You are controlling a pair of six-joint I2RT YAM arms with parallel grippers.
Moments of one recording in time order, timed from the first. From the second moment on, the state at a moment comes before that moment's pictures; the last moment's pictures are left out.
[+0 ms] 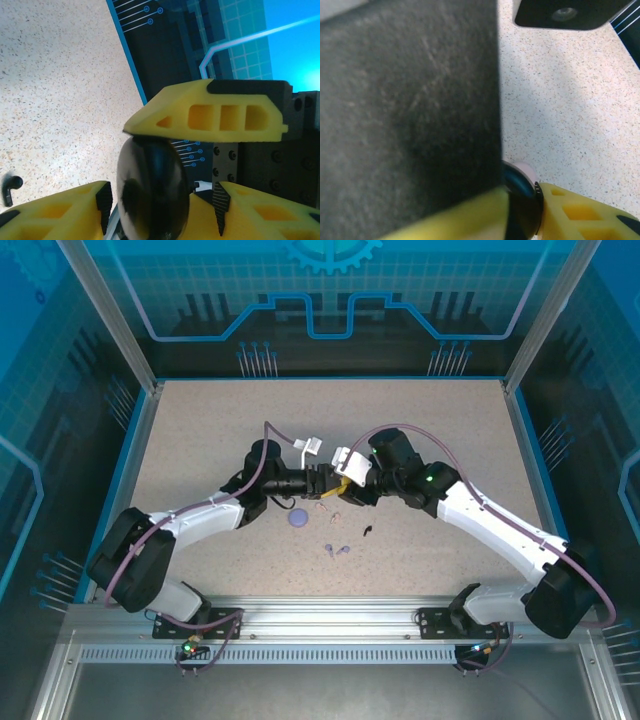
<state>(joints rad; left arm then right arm) -0.55 1.48 0.77 0.49 0.83 -1.05 0.69 1.30 1.10 -0.56 -0.16 -0.51</state>
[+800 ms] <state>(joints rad) -0.56 1.42 0.78 0.38 0.81 -0.90 0.65 1.33 1.16 -0.64 -0.23 -0.47</state>
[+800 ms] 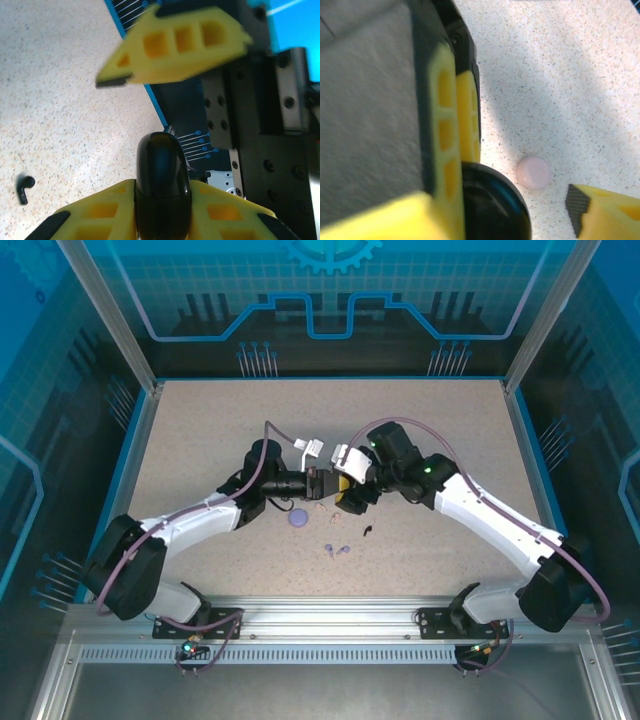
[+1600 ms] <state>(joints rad) -0.56 1.09 0.55 0.60 0.66 -0.42 0.44 0.90 0.84 -0.22 -0.81 -0.08</state>
